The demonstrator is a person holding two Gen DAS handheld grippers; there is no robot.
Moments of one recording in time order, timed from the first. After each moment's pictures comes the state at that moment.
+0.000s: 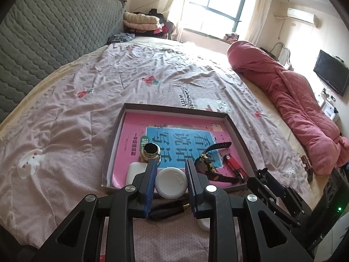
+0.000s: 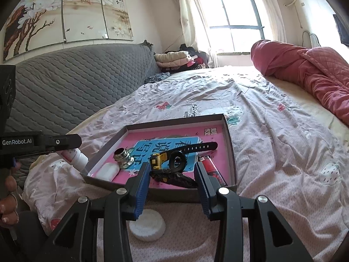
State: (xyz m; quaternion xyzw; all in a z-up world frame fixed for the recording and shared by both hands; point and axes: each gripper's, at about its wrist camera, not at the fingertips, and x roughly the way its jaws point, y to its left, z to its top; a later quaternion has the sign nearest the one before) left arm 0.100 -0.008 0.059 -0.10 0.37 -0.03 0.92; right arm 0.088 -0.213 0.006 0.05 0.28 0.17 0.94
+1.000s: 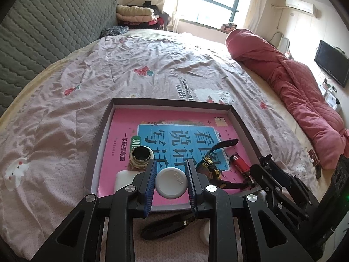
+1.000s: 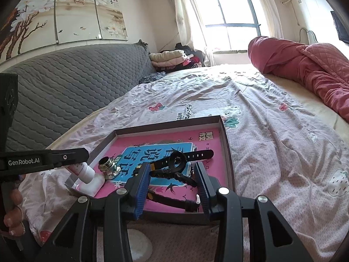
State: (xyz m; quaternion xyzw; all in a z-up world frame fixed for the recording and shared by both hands) left arm 0.147 -0.023 0.030 -0.08 0.40 -0.04 0.91; right arm 0.130 -0.215 -0.007 0.06 0.28 0.16 0.94
